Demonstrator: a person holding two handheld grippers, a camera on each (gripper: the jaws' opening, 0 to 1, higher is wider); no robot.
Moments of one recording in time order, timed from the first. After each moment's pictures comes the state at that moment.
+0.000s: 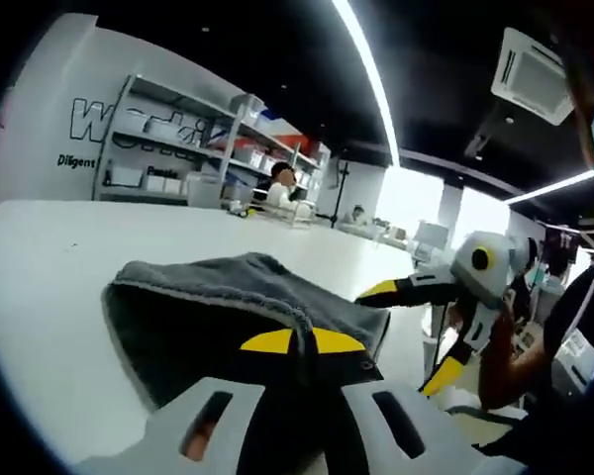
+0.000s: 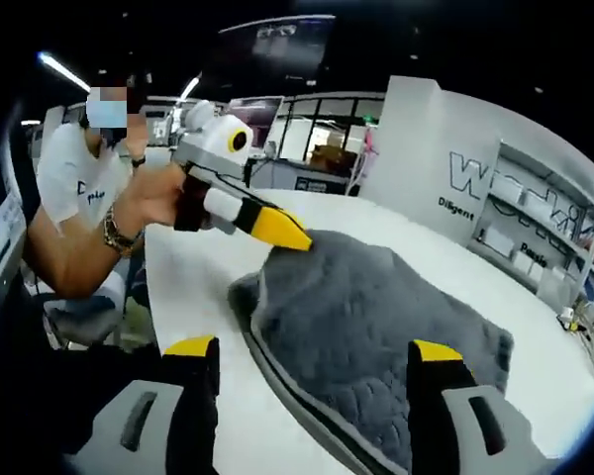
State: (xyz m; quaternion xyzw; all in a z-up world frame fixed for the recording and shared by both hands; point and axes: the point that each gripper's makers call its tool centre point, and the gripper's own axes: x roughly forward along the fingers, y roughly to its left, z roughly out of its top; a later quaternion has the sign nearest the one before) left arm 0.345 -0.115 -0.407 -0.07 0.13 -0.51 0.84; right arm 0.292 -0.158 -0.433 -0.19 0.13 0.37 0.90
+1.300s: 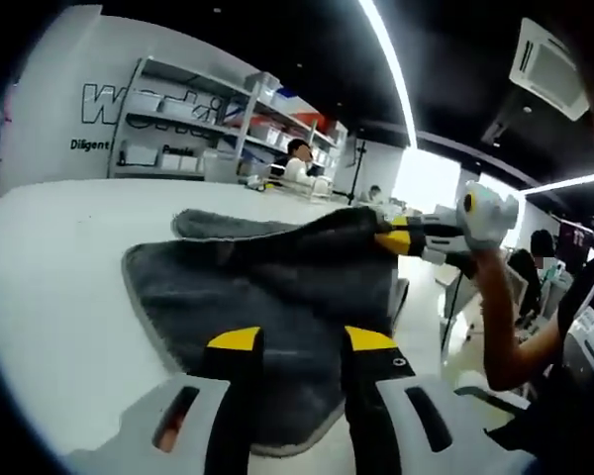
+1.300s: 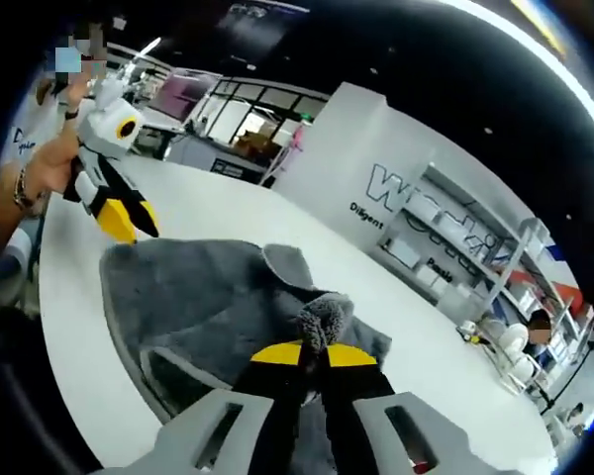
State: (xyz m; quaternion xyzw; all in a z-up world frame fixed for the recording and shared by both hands) left arm 0.346 -0.084 -0.440 -0.05 0.18 -0.47 0.86; right arm 0.351 -0.305 -0.392 -0.30 0.10 0.13 0.94
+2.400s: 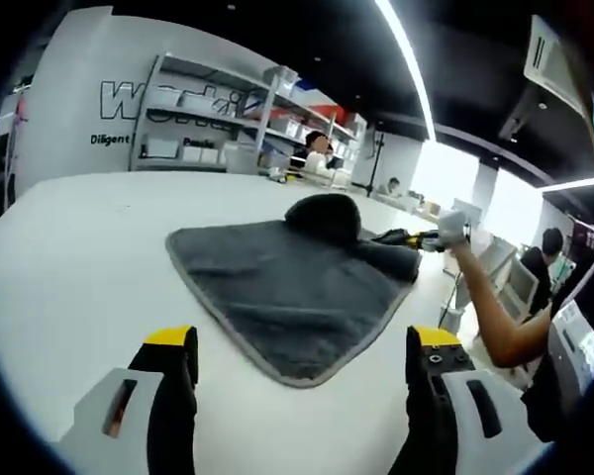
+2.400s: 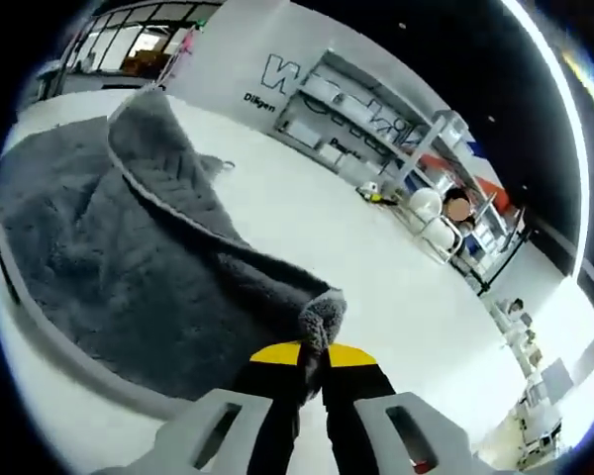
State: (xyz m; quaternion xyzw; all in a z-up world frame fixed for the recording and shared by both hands) left arm 0.320 -0.029 -0.442 -0.04 0.21 -0.43 0.88; right arm 0.333 -0.564 -0.484 -0.24 0.28 -0.10 0.92
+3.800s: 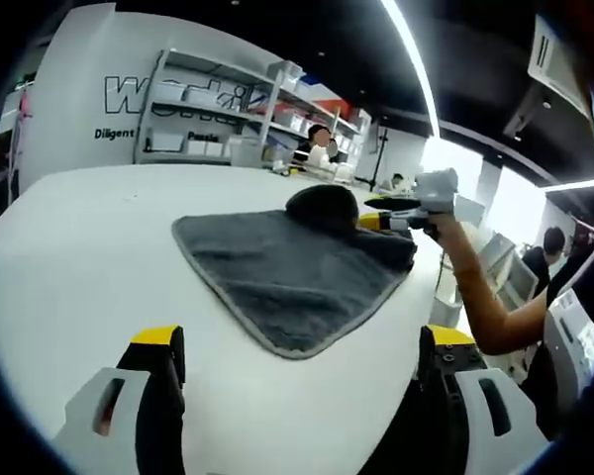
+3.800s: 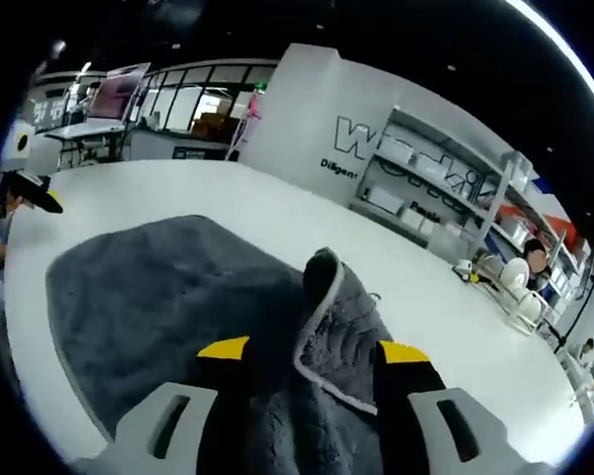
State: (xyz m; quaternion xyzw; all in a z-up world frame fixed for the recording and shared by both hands) left arm 0.296 -0.021 -0.445 -0.04 0.22 -0.43 0.87; right arm 0.415 -0.333 -0.429 -0.21 0.18 0.09 0.96
